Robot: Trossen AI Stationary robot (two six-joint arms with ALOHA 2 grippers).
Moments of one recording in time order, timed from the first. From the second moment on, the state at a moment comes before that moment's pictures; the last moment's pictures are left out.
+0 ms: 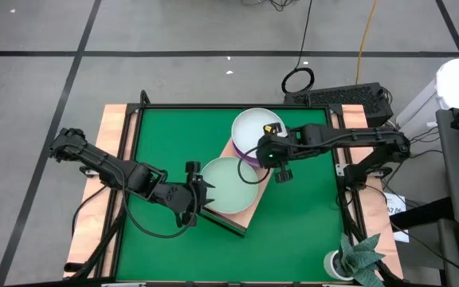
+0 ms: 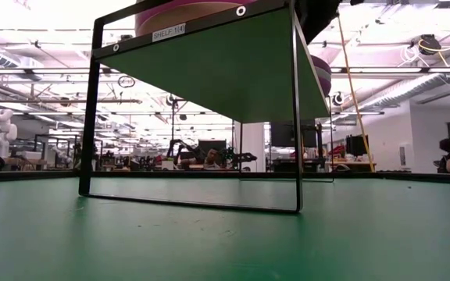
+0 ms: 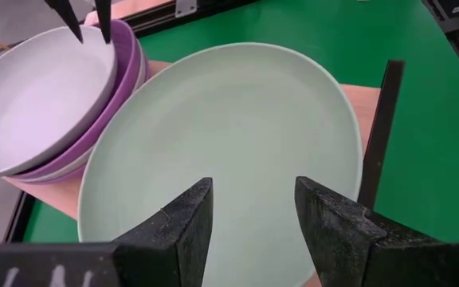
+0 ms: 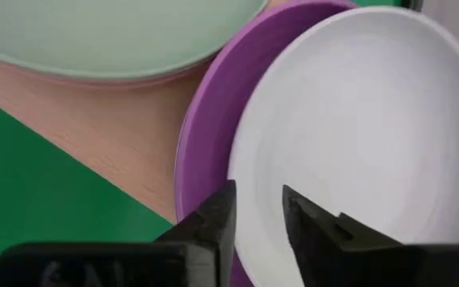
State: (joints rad) left arm -0.43 1.44 1.33 -0.66 -0.44 -0.06; right arm 0.04 1.54 1.56 -1.20 0.29 -0.31
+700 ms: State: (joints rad) left arm -0.40 1.42 1.33 -0.76 -0.53 -0.07; right arm 0.13 1.16 1.33 -0.95 0.28 -0.03
